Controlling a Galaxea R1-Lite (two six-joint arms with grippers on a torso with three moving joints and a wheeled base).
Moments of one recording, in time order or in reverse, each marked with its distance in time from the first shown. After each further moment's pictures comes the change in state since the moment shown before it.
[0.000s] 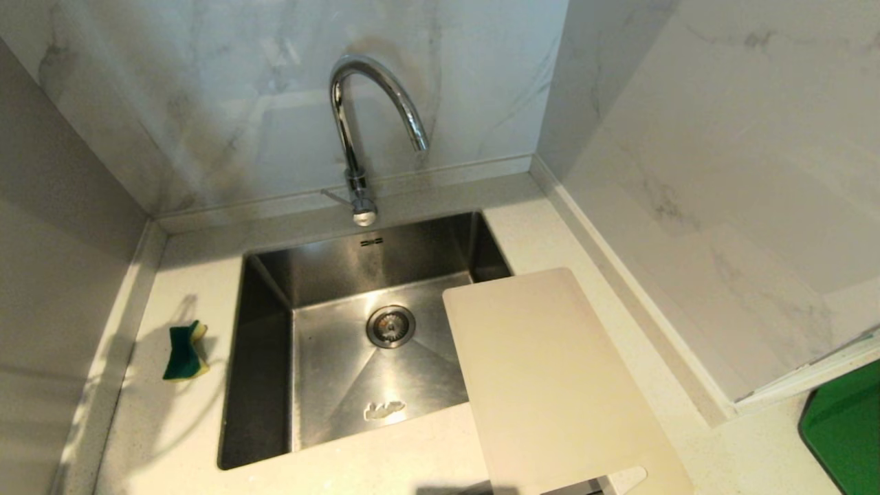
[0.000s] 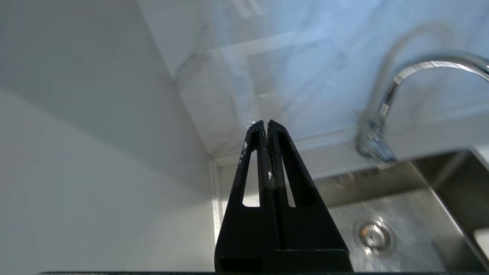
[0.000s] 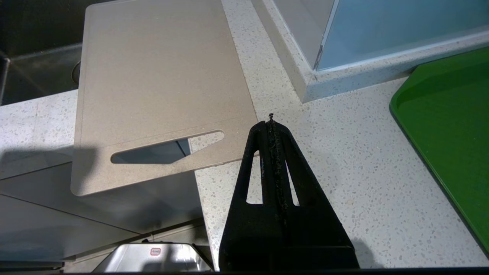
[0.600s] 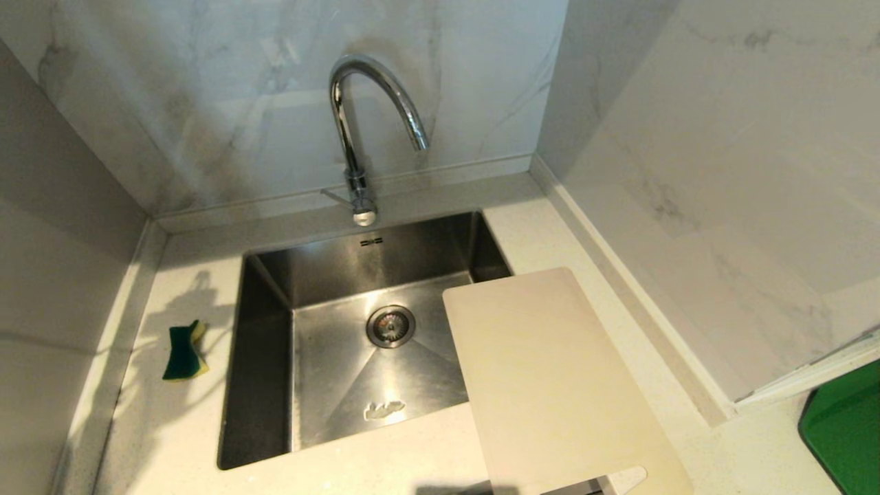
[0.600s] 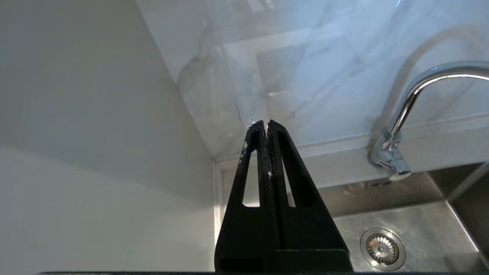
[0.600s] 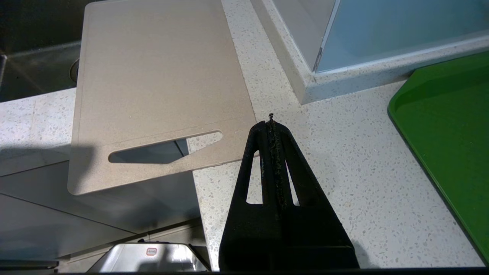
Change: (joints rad) left arm -0.045 0.134 -0.122 0.005 0.092 0.003; right arm 0.000 0.000 0.000 -0.003 0.002 -0.016
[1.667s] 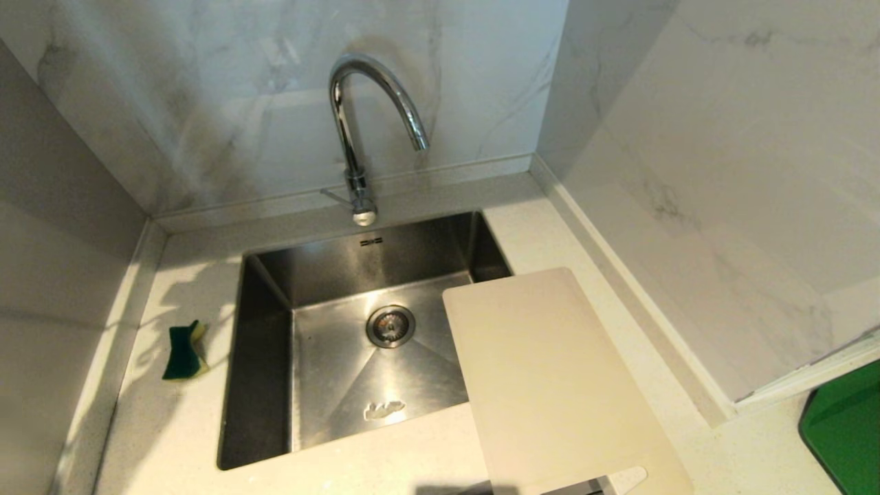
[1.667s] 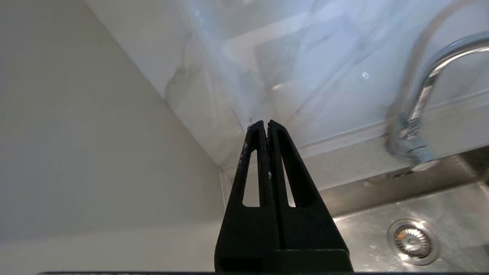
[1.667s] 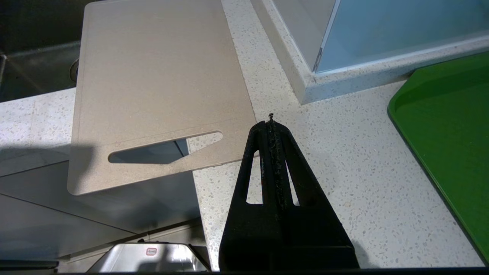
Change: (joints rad) left arm 0.050 0.149 -0.126 0.021 -0.086 0.109; right arm 0.000 0.000 0.000 0.000 -0.001 0.000
